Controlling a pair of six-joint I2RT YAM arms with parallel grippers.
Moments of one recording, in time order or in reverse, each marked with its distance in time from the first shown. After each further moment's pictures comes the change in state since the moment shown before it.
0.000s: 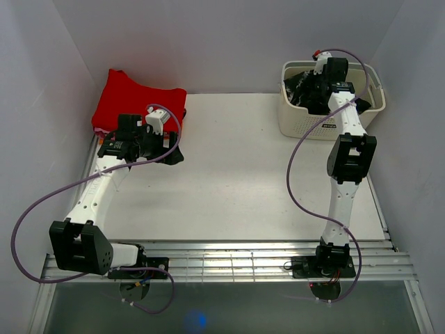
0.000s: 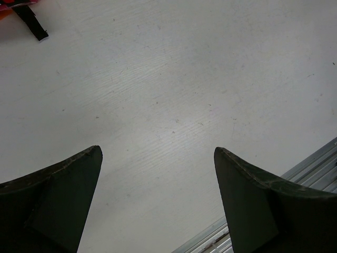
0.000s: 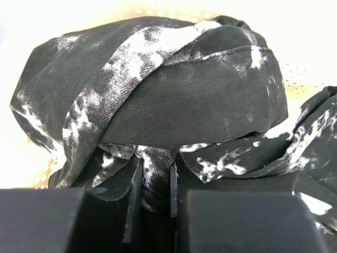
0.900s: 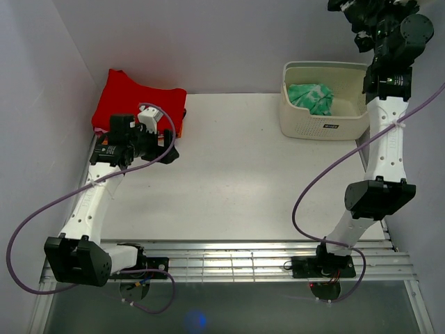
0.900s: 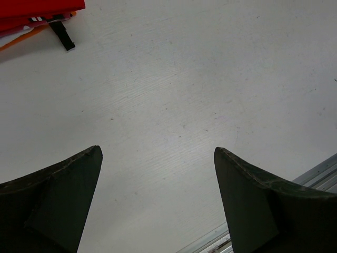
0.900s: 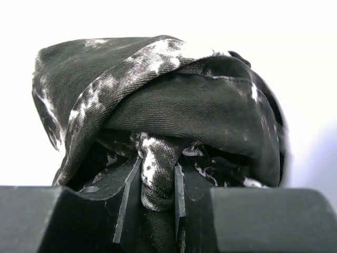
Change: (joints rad) left arm 0.019 -0.085 0.007 -0.009 -0.045 -0.008; right arm -0.046 -0.574 -0.090 0.565 0.182 0.324
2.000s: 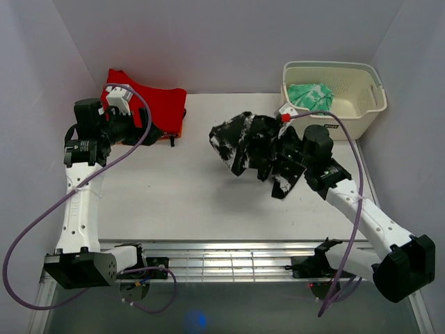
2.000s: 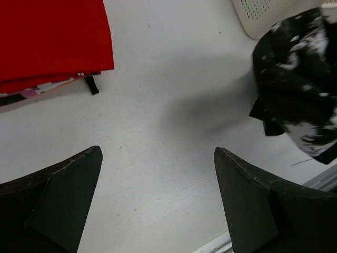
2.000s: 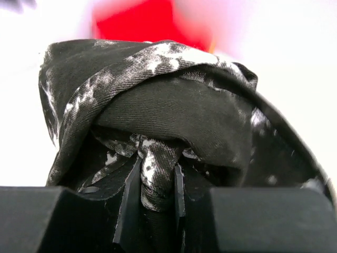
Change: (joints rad) left arm 0.177 -0.022 0.245 -0.054 0.133 -0.073; right arm 0.559 -0.701 -1.239 0.084 -0.416 -0.140
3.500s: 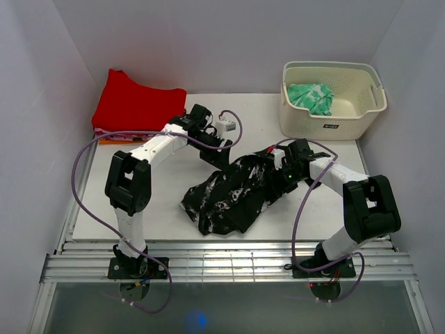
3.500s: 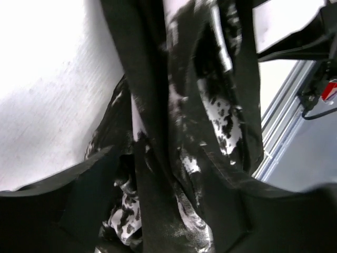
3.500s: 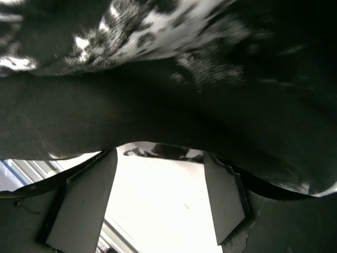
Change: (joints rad) left arm -0.554 0.756 0.183 -0.096 0.095 0.181; right arm -0.178 0.488 -0.092 -0.713 -0.133 -0.243
